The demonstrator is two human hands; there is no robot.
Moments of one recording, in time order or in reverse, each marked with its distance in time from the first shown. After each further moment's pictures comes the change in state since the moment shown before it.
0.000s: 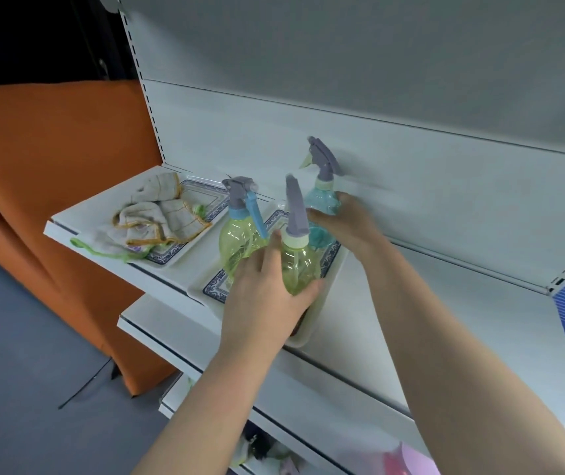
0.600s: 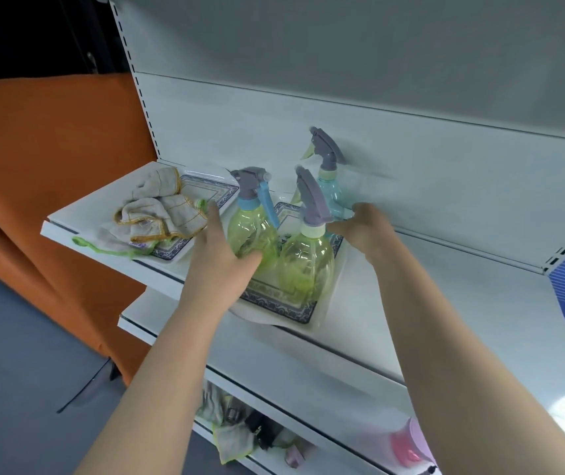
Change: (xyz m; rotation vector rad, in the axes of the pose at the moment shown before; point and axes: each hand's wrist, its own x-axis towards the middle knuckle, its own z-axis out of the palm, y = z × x) left_hand 0.040 -0.058 -0.040 -0.259 -0.193 -0.262; right_hand -0.033 -0.003 -0.004 -0.175 0.038 0.202
